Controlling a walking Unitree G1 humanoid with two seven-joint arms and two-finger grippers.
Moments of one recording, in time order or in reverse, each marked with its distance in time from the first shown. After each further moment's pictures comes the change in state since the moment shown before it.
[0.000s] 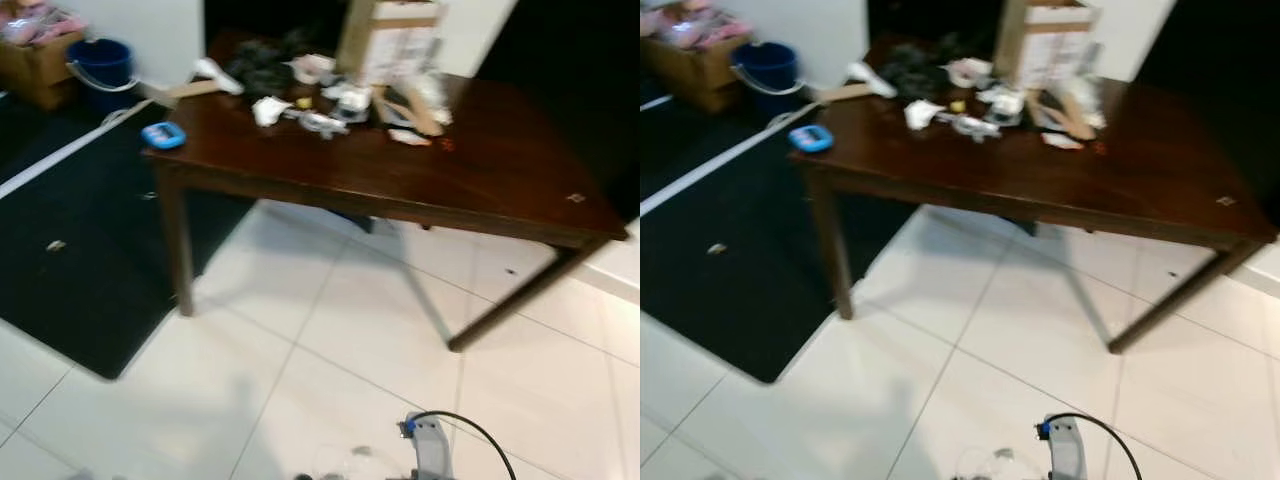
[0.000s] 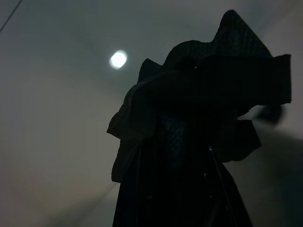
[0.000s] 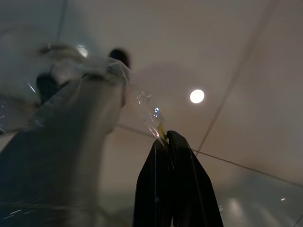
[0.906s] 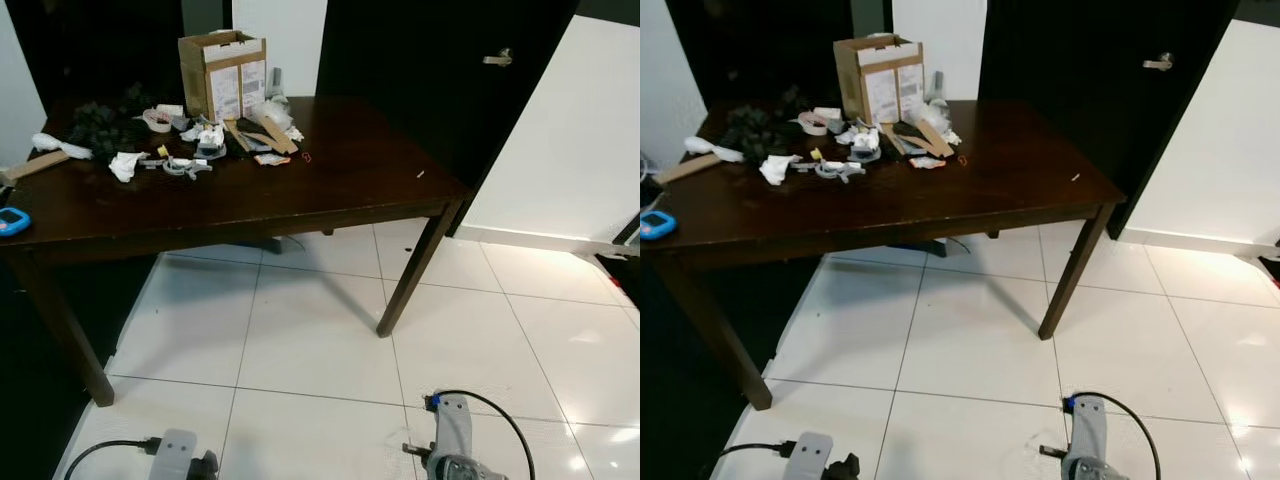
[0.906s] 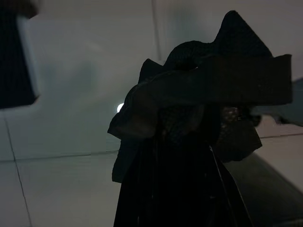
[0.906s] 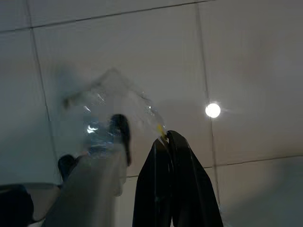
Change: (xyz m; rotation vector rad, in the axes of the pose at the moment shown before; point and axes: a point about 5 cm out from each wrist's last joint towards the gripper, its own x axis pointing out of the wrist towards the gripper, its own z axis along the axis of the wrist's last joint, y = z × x) left arm 0.003 -0.057 -0.005 0.508 0.080 -0.230; right arm -0.001 -0.010 0.023 0.168 -0.095 -0.105
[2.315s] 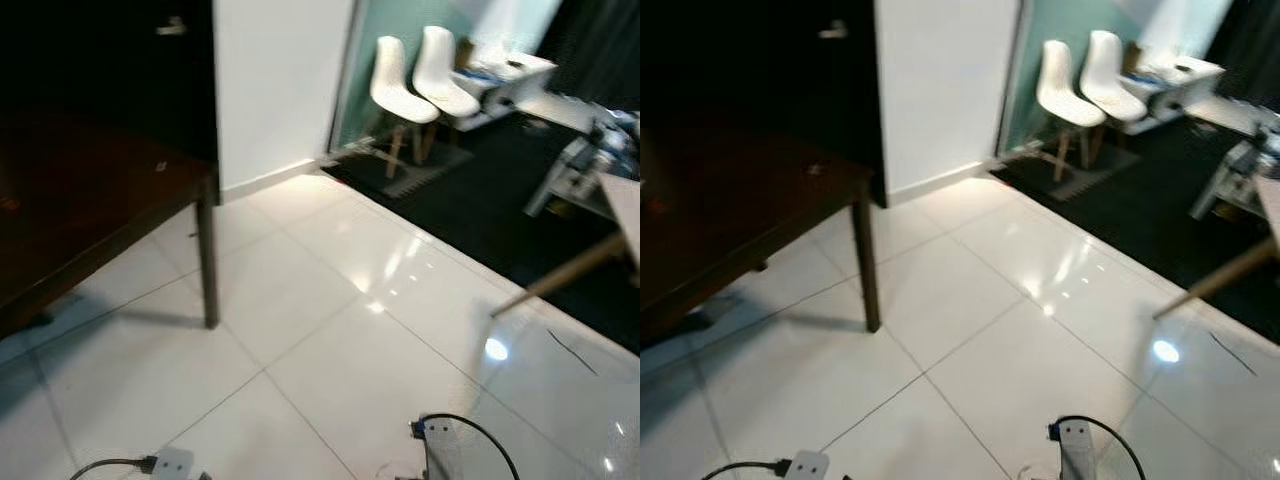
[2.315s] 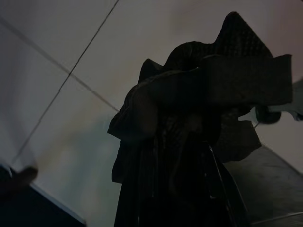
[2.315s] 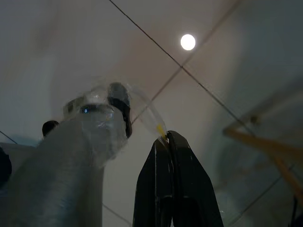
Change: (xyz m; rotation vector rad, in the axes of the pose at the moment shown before) left arm -0.002 0.000 -0.010 -0.003 0.022 -0.001; right arm -0.003 0.002 -0.038 -0.115 0.109 -0.006
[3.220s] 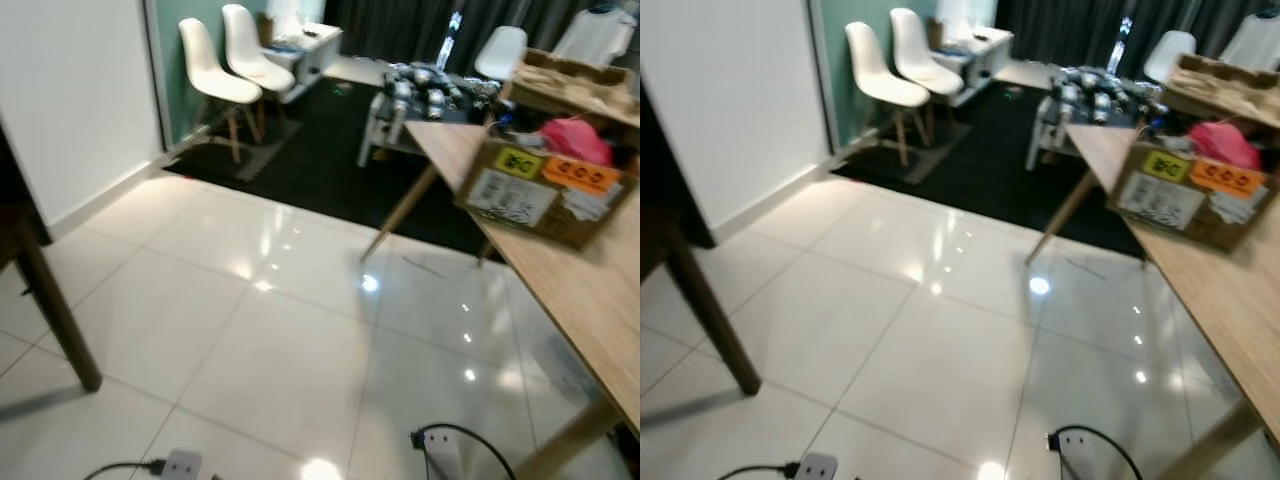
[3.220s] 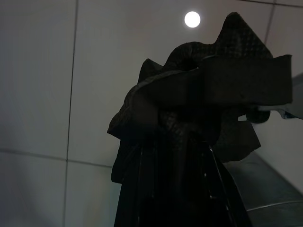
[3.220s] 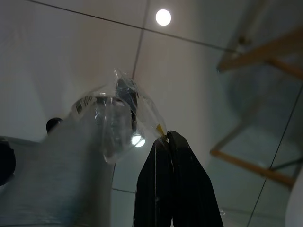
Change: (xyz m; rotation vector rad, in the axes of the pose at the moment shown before) left arm 0.001 -0.014 -0.001 -0.029 -0.001 -0.050; right arm -0.001 -0.003 -0.010 -0.007 0.017 0.004
